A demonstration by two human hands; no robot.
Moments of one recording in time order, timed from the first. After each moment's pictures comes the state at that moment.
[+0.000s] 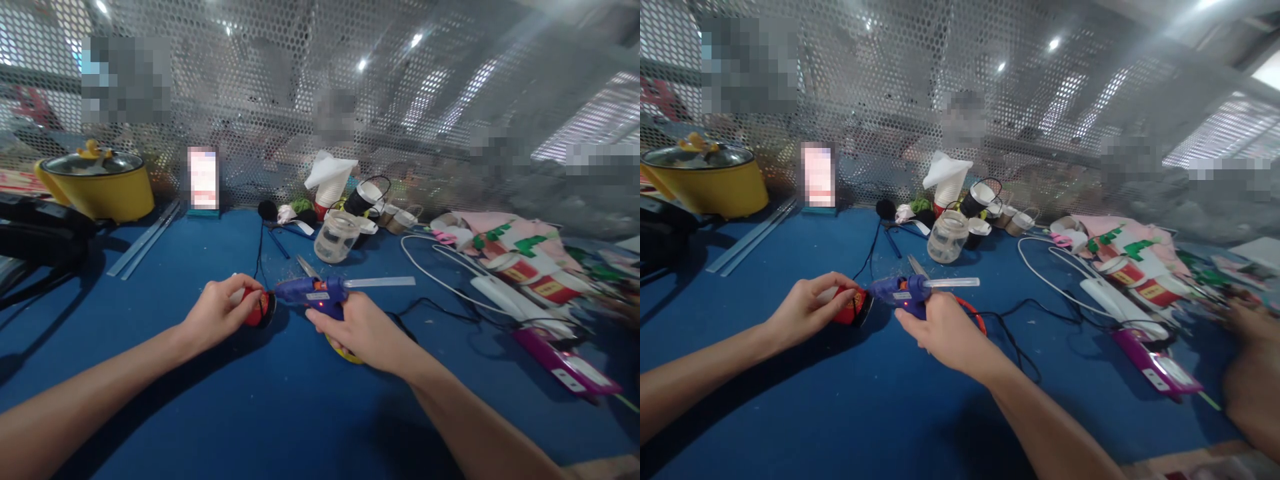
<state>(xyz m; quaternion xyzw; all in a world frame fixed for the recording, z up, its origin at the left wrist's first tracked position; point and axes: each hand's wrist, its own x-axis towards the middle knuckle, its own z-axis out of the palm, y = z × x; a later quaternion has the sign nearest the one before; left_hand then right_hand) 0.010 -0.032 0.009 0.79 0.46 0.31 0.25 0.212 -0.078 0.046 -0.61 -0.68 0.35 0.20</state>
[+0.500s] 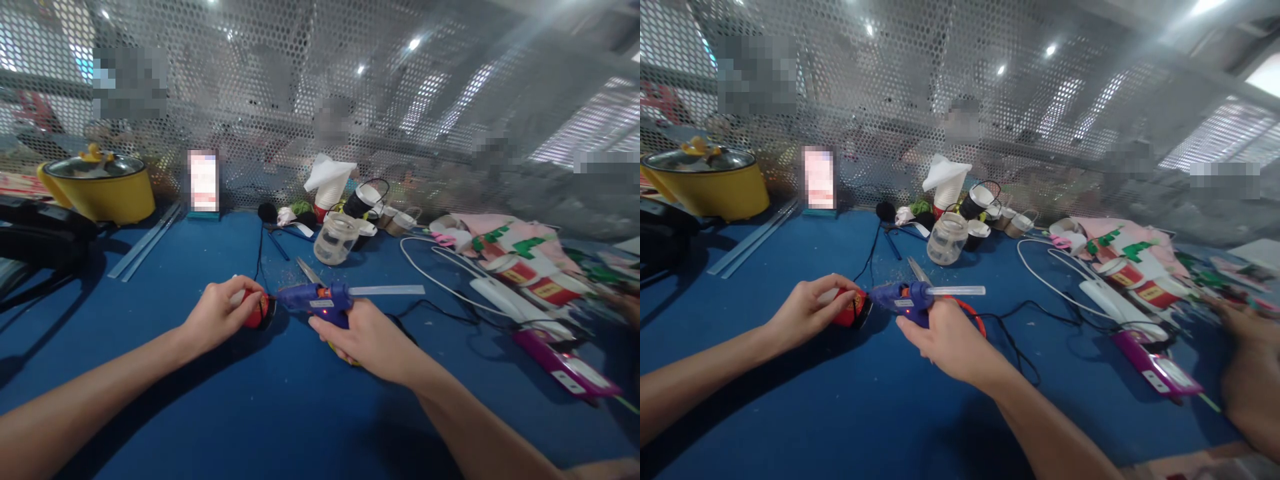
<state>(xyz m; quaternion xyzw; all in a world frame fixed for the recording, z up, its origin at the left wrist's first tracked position) 0.009 -0.032 0.009 0.79 0.46 0.30 0.25 0.215 -0.085 0.046 -0.60 -0.67 0.39 0.21</state>
